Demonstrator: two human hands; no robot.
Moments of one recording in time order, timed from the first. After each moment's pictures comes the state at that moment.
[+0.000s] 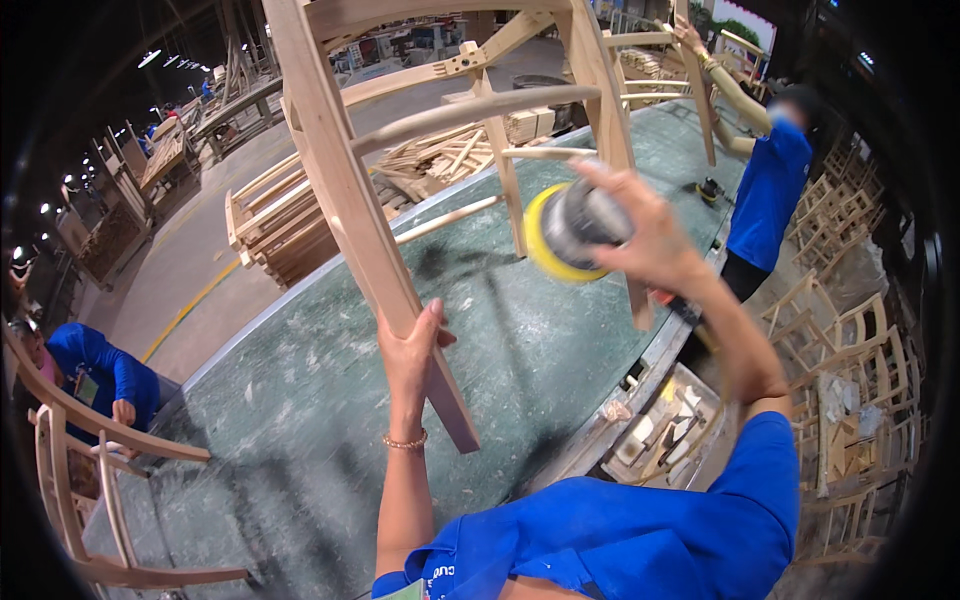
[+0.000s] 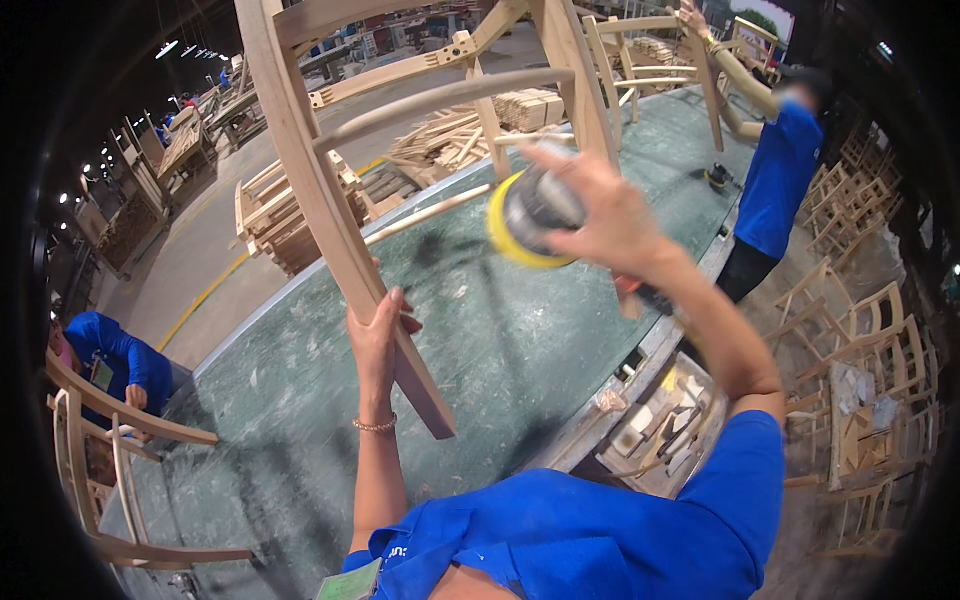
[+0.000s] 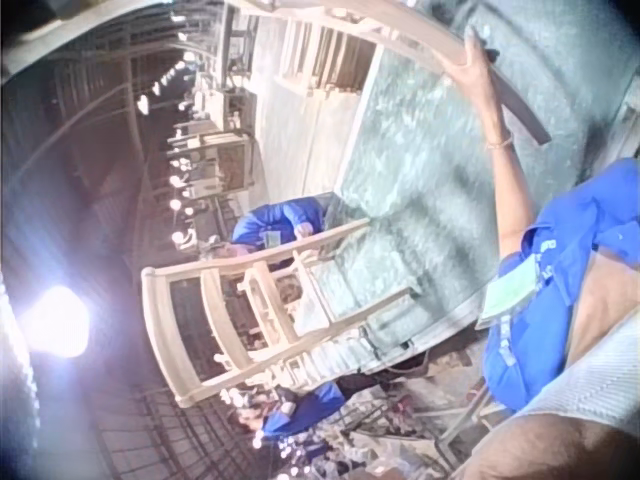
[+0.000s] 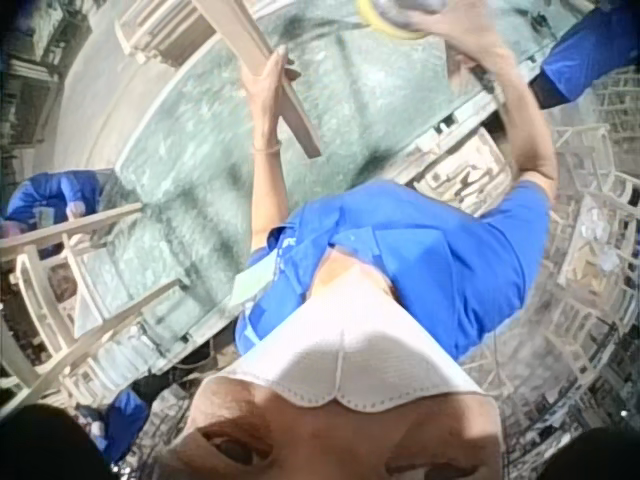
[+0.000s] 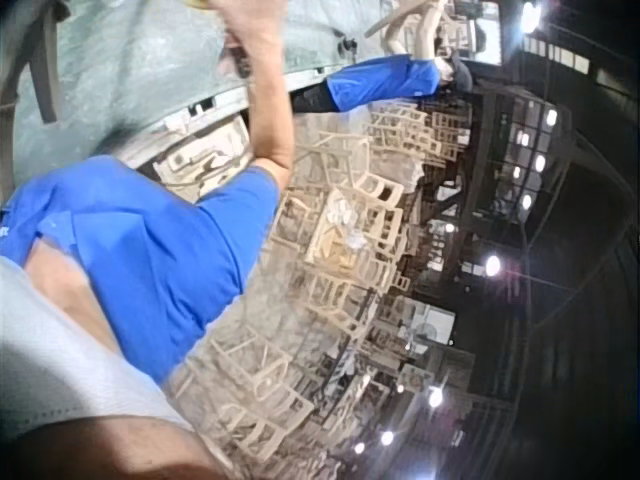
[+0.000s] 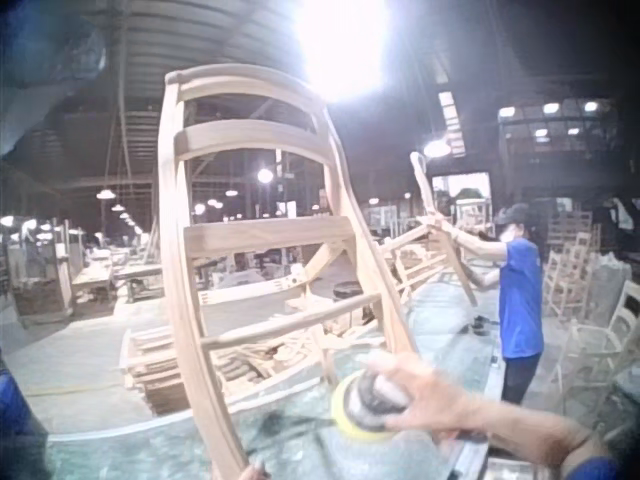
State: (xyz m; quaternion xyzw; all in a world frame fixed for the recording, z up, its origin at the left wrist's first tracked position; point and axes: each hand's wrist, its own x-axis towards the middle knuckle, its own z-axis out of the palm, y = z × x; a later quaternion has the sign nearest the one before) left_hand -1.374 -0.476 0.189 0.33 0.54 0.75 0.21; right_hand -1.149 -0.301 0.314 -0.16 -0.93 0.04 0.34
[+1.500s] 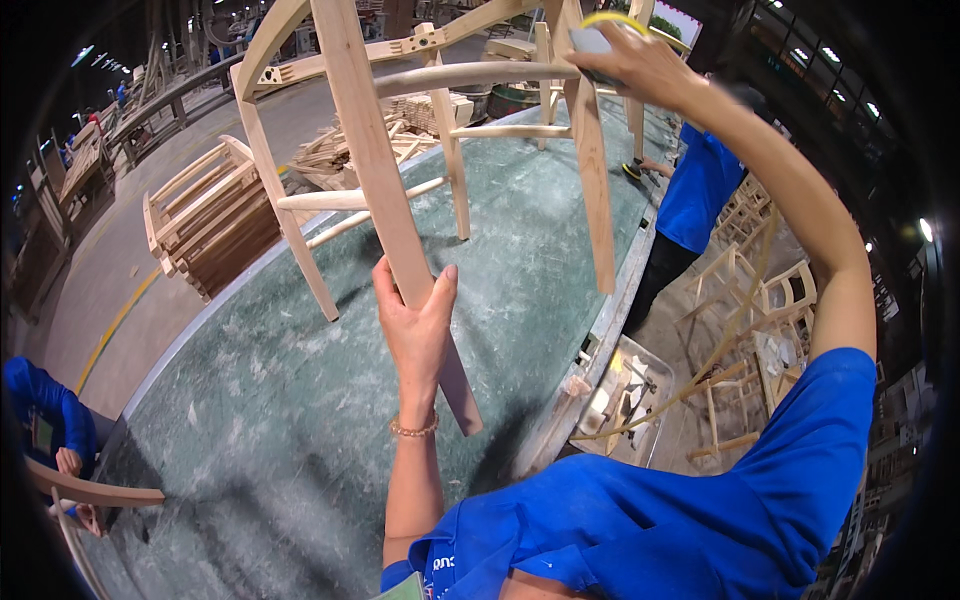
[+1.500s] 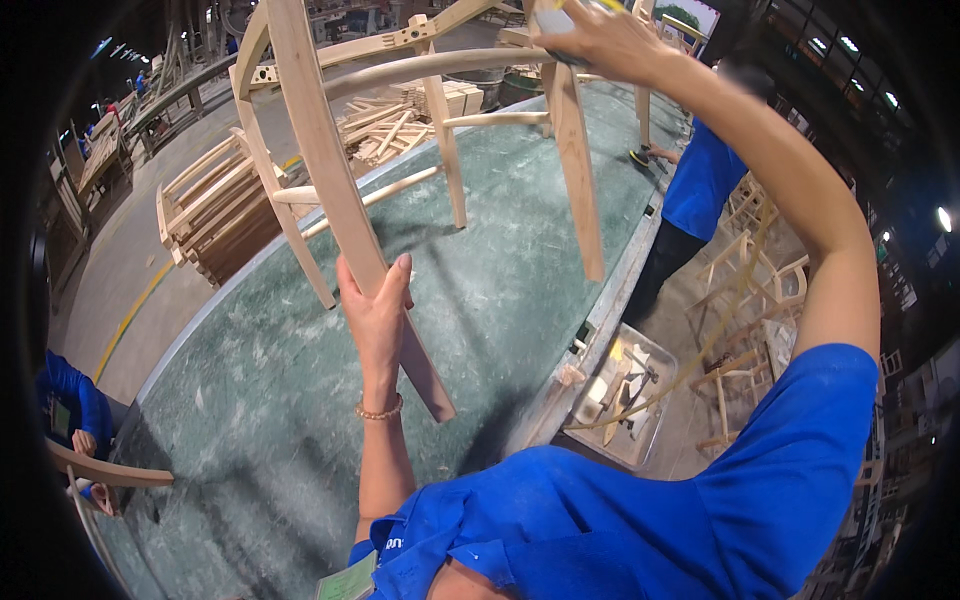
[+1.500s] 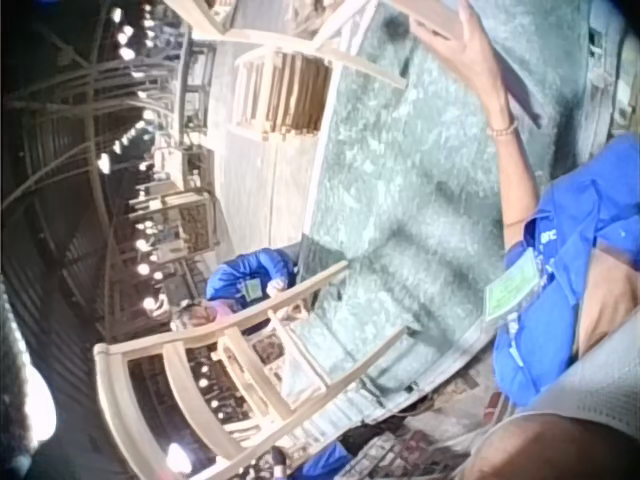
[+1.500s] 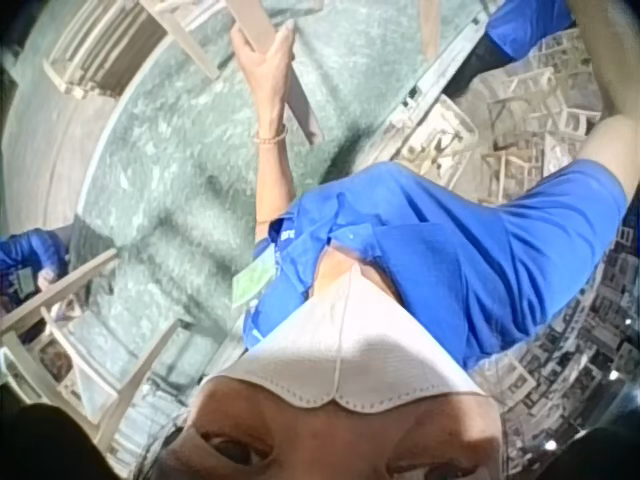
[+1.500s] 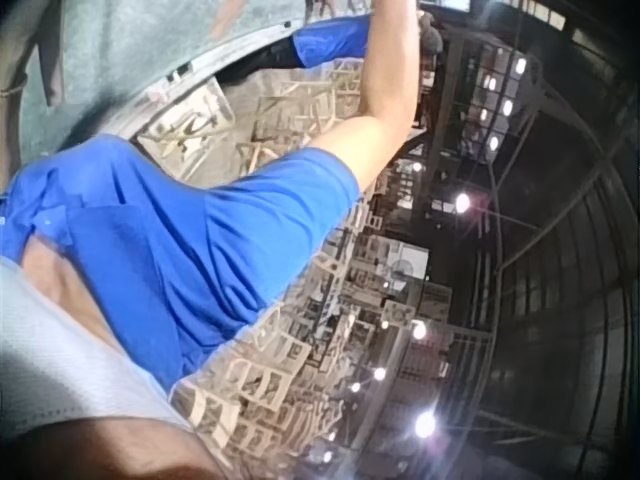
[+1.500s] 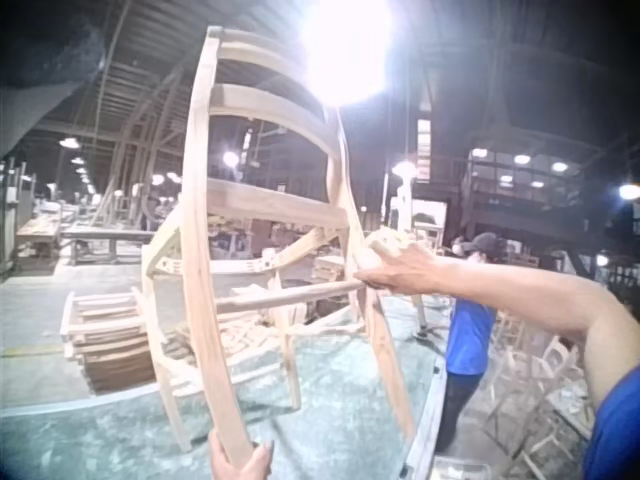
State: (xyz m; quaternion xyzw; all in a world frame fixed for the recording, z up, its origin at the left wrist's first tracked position) left_hand -1.381 -0.477 0.180 0.33 0.49 0.76 0.27; right_hand -1.185 -0.236 0.451 -0.16 -0.83 -0.53 0.07
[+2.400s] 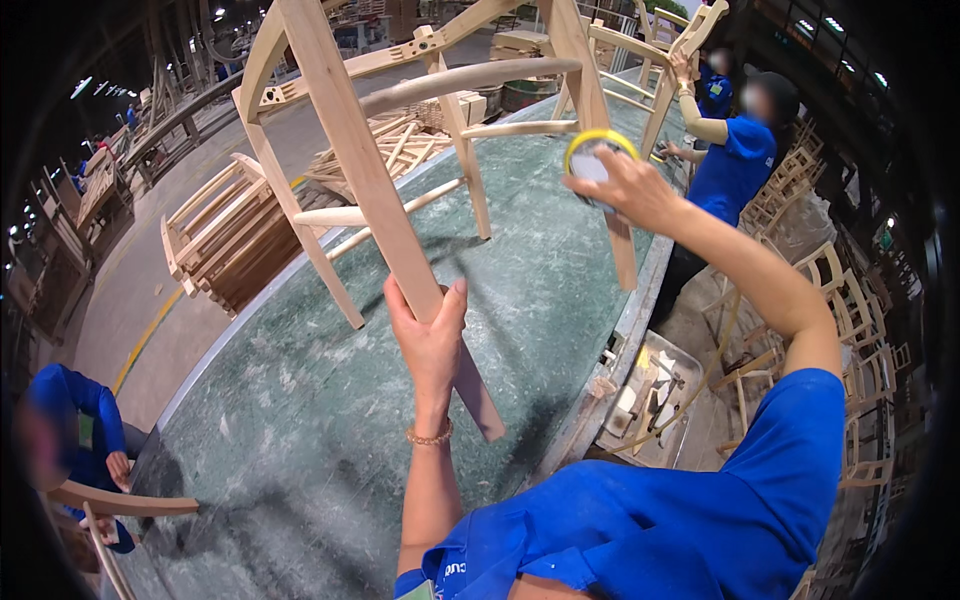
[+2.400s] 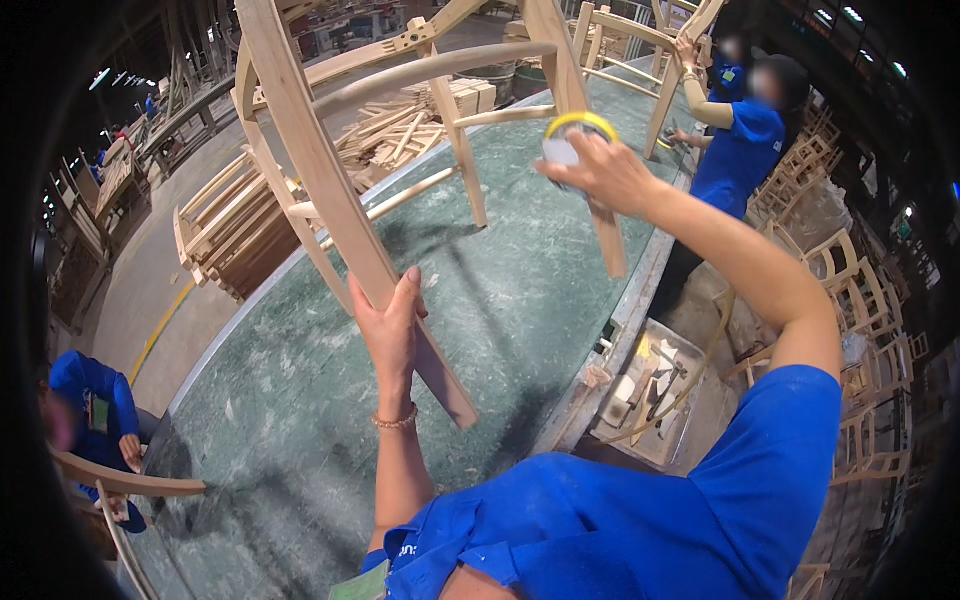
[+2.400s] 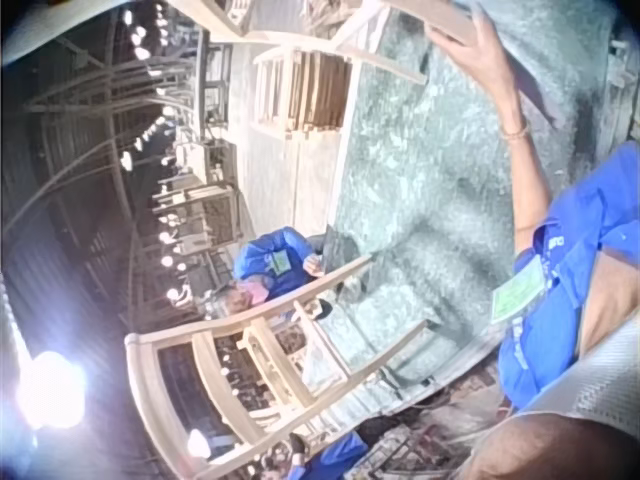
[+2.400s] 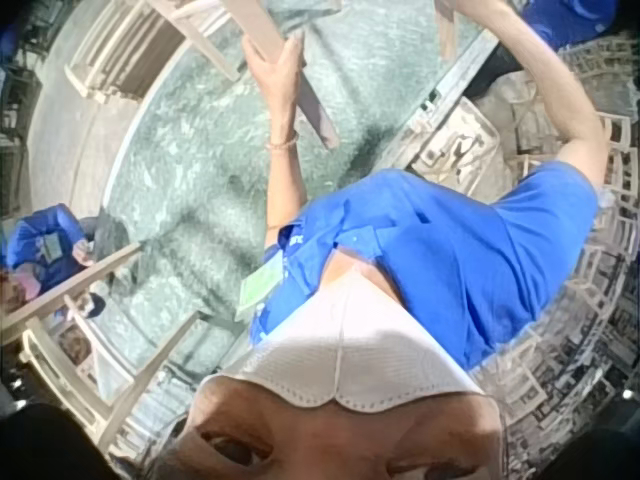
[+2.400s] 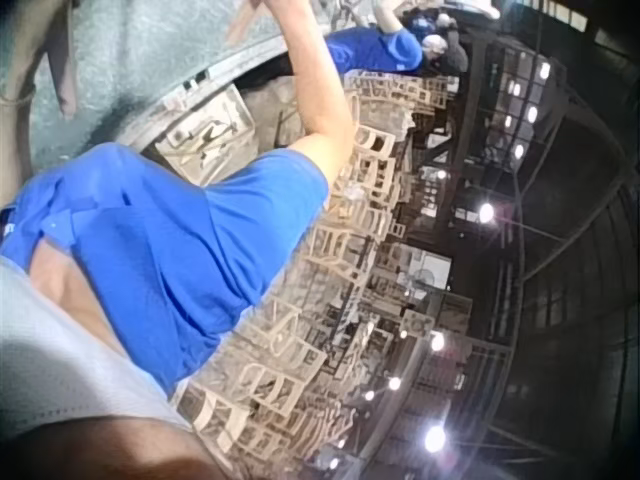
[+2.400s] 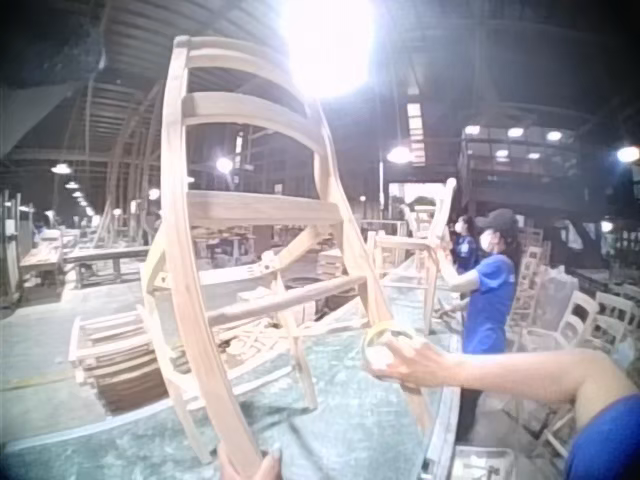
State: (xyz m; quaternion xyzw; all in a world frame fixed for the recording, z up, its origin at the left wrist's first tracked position) left_hand -1.389 -0.476 0.181 0.34 0.46 0.78 0.26; right_hand -1.155 -0.262 0.292 -0.12 -0.89 -0.42 0.12
